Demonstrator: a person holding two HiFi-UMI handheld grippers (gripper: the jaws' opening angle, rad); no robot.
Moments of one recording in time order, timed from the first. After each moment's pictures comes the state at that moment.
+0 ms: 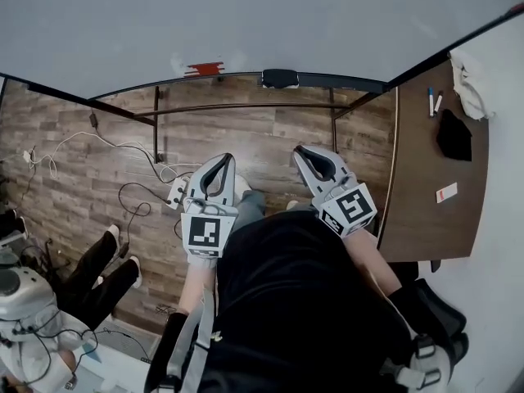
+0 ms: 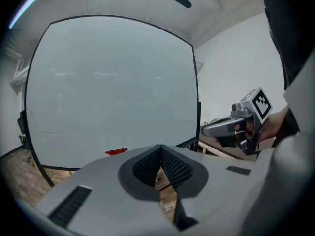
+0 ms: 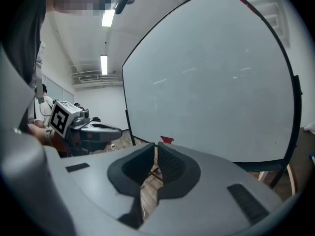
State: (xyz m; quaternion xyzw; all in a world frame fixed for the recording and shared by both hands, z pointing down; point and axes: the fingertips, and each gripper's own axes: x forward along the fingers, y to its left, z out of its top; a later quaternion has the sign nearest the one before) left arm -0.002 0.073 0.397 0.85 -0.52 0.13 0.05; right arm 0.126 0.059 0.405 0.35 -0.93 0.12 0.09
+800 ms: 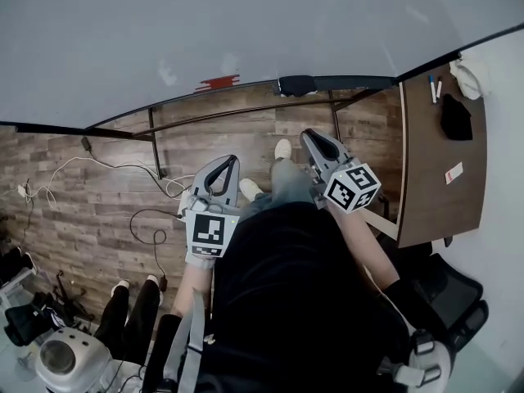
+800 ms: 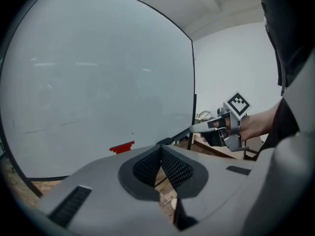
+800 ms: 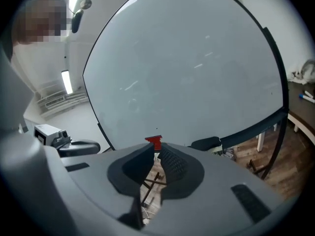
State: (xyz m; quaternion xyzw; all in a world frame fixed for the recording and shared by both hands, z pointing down) left arm -0.083 0.012 0.432 0.89 -0.42 0.17 0.07; right arm 0.072 -0.026 0.465 0.45 -0.85 0.28 0.02
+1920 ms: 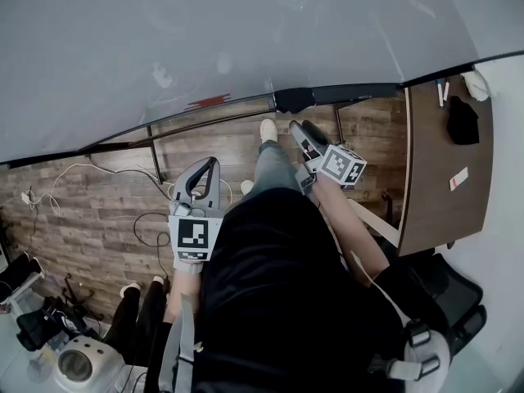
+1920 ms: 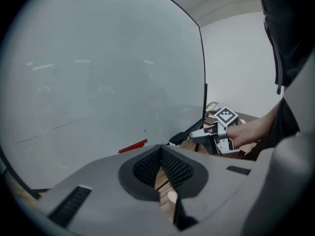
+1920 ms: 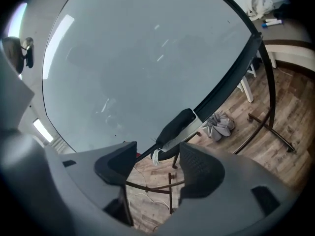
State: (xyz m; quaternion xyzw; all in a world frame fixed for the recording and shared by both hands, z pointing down) left arm -0.096 -0.063 0.454 0.87 -0.44 0.22 0.07; right arm 0.109 -0.122 0.581 0.48 -0.73 0.48 -0.09
